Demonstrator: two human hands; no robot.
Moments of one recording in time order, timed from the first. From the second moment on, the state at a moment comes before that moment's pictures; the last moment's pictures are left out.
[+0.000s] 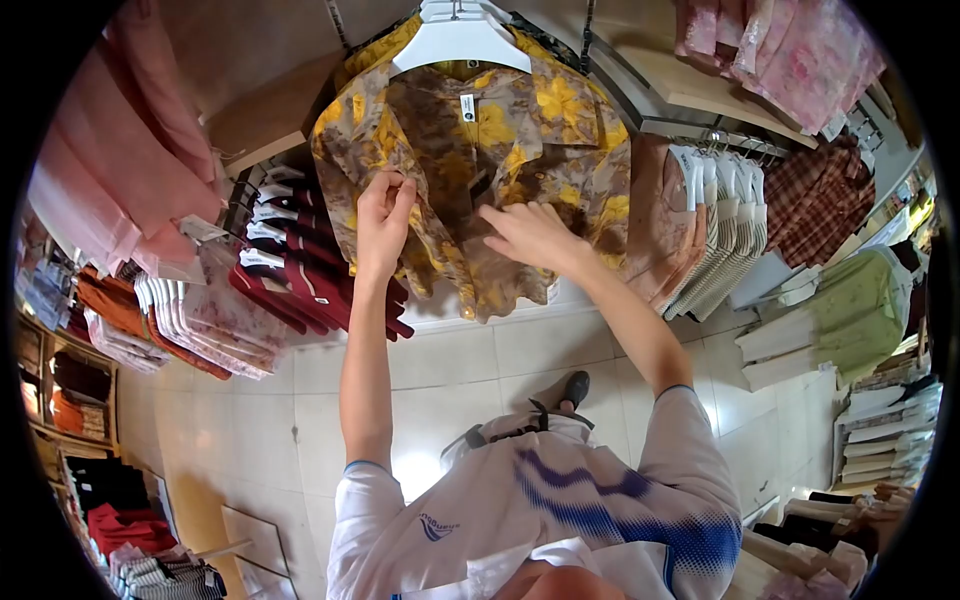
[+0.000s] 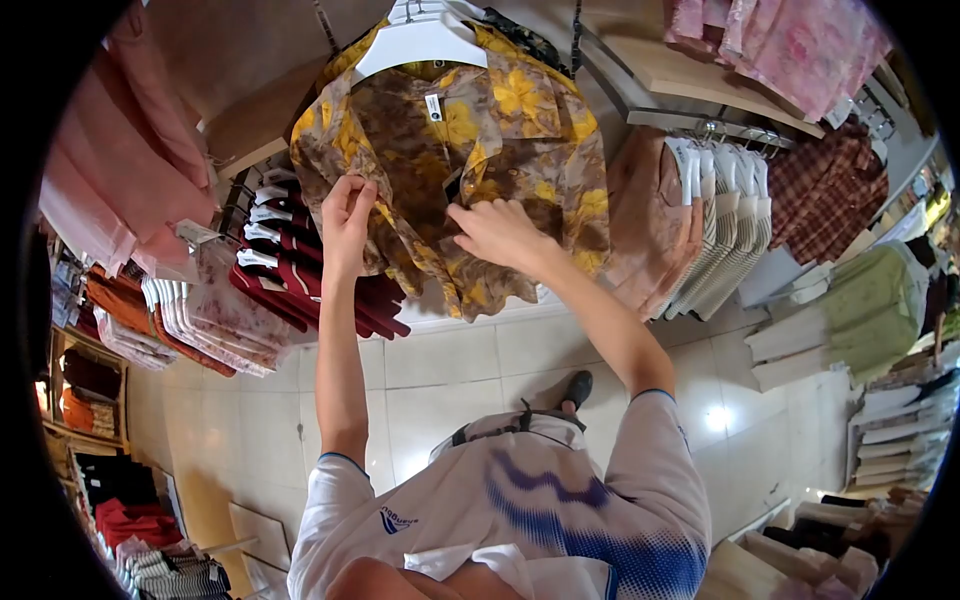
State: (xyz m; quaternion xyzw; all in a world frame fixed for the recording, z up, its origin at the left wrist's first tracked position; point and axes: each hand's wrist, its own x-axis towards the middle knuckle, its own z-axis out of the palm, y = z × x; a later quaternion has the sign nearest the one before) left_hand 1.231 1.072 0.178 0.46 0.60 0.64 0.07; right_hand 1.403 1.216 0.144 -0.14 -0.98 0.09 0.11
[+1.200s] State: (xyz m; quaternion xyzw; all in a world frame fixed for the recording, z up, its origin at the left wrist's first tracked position) left_hand 1.191 1.068 0.147 0.38 0.53 0.75 0.09; right_hand 1.396 1.191 0.094 0.01 -0.97 0.25 0.09
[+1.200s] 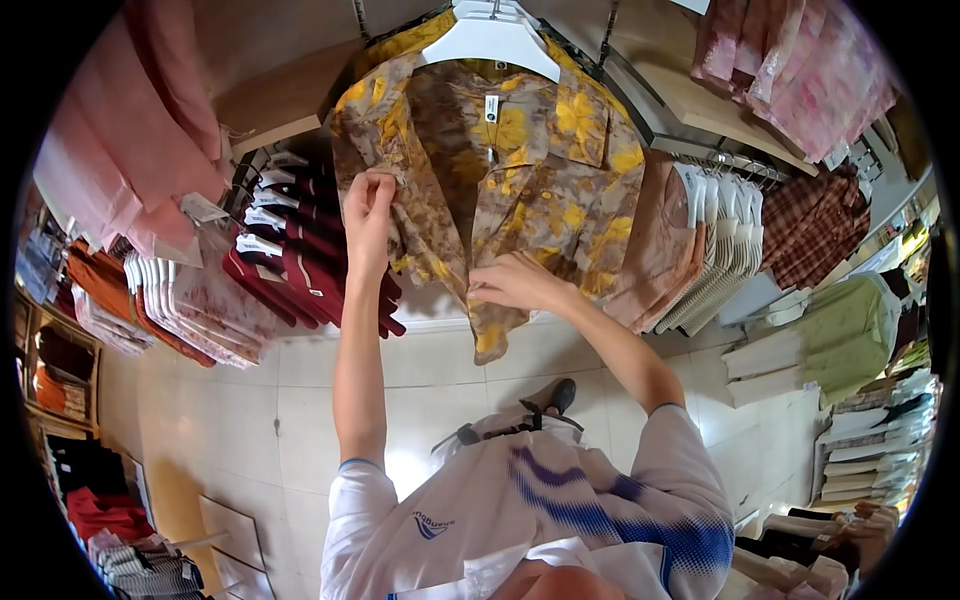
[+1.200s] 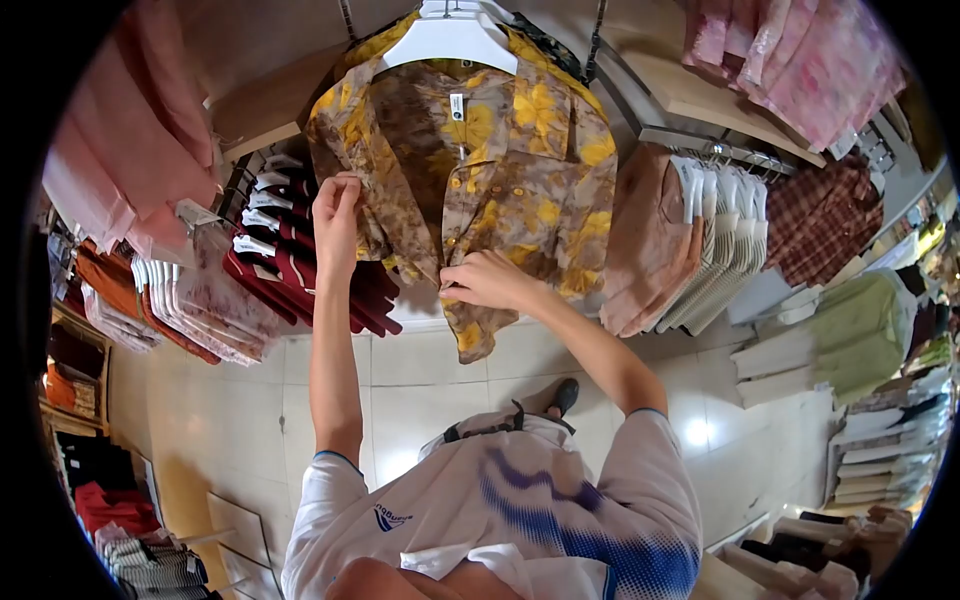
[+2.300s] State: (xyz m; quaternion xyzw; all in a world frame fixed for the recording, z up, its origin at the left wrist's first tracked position) left_hand 1.280 1.048 0.066 0.60 0.60 0.50 0.15; right_hand 1.422 1.191 0.101 -0.05 -0.91 0.32 0.26
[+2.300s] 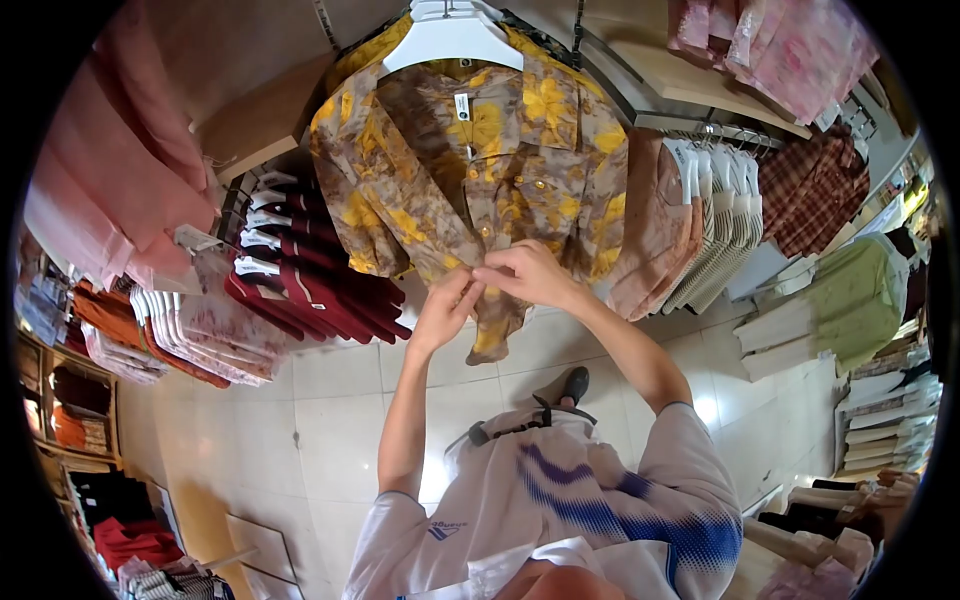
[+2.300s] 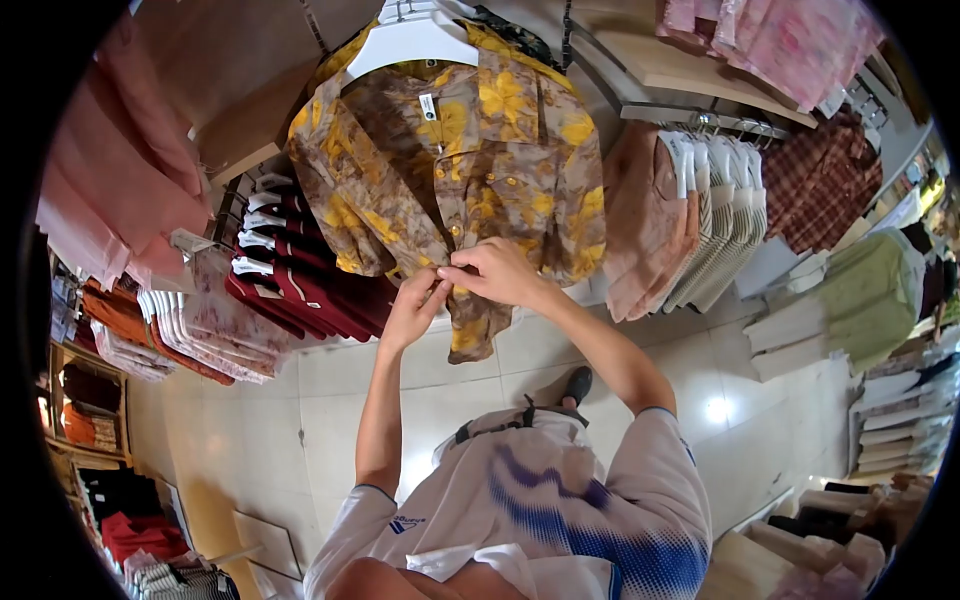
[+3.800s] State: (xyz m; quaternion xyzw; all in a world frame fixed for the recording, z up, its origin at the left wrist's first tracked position) left_hand 1.289 1.043 0.070 0.60 0.68 0.42 0.03; right_hand 1.434 1.185 0.095 -0.08 -0.94 0.26 0.20
